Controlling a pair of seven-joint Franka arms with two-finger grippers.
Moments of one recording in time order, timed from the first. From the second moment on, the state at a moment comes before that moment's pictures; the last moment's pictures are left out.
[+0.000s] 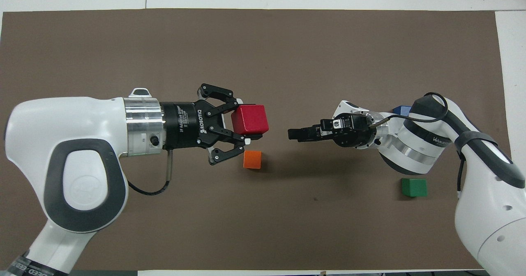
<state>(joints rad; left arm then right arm) -0.36 -0.10 -0.14 -2.02 -1.20 2.21 -1.64 0.08 0.35 0.07 -2.17 2.00 1.14 -0.84</state>
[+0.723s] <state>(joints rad) -0.61 -0.11 -0.14 -2.08 -1.22 2.52 -1.68 0.13 0.35 0.07 -2.17 2.06 1.19 -0.86</state>
